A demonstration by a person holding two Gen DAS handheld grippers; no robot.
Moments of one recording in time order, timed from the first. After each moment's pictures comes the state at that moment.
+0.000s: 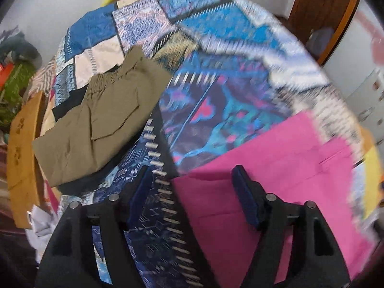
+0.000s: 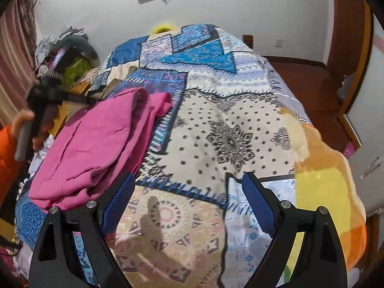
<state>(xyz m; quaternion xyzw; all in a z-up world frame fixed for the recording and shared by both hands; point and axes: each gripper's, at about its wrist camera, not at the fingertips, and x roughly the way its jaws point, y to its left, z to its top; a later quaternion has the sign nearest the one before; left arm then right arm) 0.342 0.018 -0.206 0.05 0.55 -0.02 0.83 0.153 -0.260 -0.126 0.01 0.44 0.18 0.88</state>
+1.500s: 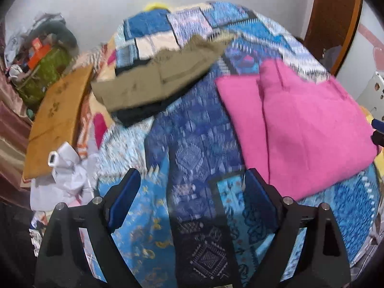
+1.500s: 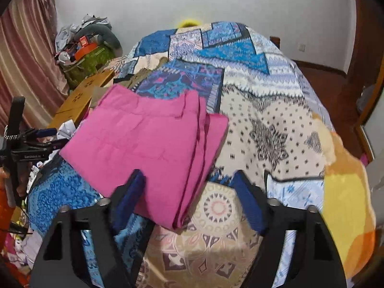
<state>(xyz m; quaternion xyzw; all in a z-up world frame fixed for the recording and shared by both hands) 0.149 0.093 -0.171 0.02 0.48 0.04 0.88 0.133 -0.214 -0.119 -0.01 0.44 0.25 0.86</state>
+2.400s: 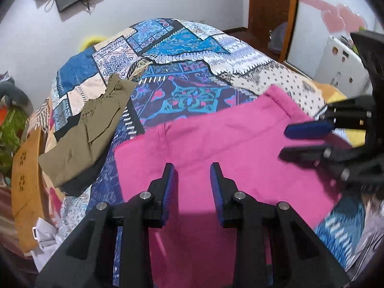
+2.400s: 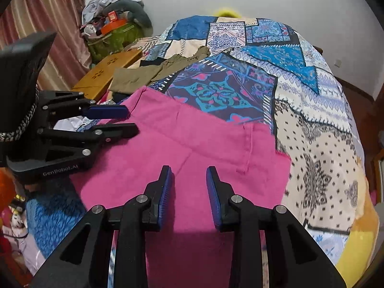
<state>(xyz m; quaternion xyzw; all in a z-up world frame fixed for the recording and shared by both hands) 0.208 -0.012 -0.175 0.12 0.46 -0.12 0.87 0.171 -0.149 -0.137 -0.07 0.46 0.34 0.82</state>
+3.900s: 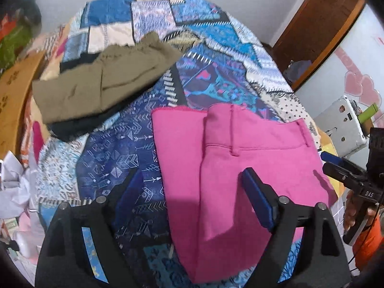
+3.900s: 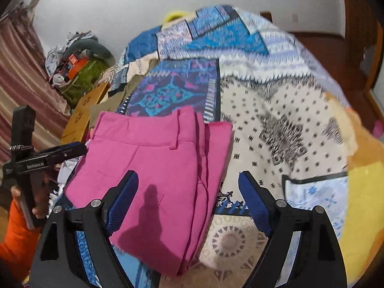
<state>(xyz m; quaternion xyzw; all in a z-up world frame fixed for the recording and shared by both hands) 0.227 0.070 -0.181 -0.10 0.52 -0.08 0.84 0.182 -0.215 -0.142 0.09 0.50 0.24 0.83</state>
